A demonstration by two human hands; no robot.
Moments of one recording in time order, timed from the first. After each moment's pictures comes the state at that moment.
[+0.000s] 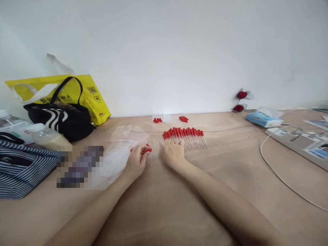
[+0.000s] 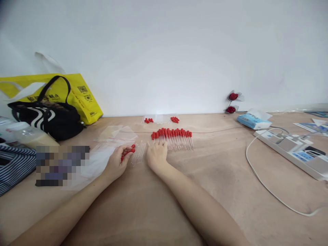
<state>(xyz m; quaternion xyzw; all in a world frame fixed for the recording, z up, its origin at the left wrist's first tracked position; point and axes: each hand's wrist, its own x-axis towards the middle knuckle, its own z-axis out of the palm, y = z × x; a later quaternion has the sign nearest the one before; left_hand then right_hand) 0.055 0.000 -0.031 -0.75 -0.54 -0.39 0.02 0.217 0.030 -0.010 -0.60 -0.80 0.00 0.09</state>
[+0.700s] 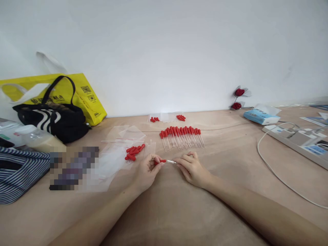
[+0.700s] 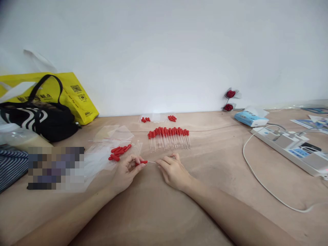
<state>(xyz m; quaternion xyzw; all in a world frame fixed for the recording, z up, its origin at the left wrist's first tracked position) 0.116 -0.028 -0.030 -0.62 -0.48 -0.48 -0.39 0.312 -0.007 -0.049 -0.30 -0.88 0.04 0.36</state>
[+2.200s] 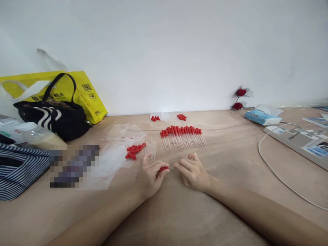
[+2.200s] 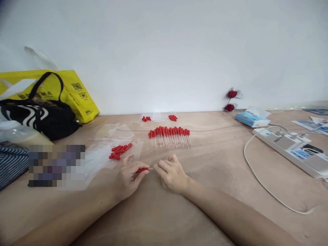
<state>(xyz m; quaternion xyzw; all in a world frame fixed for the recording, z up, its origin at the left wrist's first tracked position) 0.116 -0.039 -0.034 -0.83 -0.43 -0.35 -0.02 0.306 -0.015 -0.042 -0.23 -0.88 -0.15 0.38</state>
